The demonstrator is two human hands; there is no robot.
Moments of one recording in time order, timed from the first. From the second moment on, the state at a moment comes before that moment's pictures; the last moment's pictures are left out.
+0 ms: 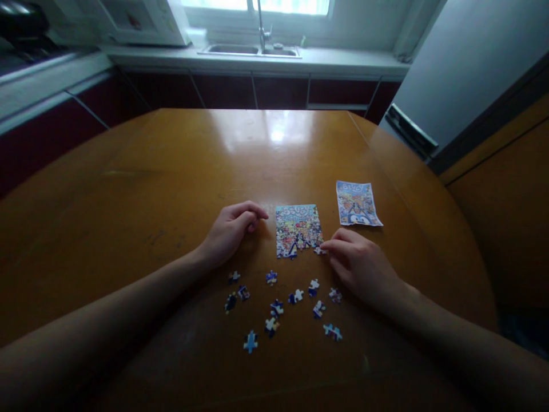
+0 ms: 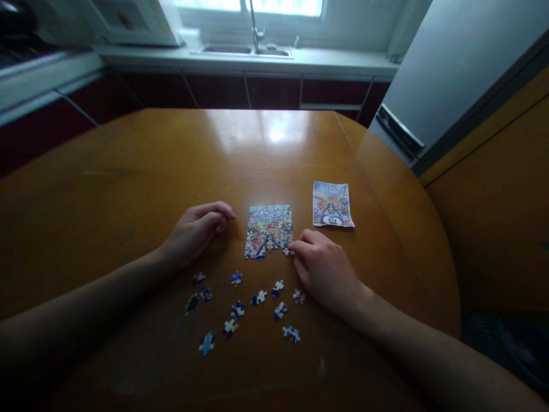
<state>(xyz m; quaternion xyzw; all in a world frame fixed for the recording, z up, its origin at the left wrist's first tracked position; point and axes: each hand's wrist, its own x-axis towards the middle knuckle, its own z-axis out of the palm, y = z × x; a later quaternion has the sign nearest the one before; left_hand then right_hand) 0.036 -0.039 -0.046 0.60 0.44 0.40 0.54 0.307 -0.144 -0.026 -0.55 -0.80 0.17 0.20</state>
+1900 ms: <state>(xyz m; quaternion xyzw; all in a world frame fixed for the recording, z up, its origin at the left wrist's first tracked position) 0.038 -0.040 -0.045 0.59 0.43 0.41 0.54 0.310 -0.159 -0.010 -0.48 -0.82 0.28 0.13</state>
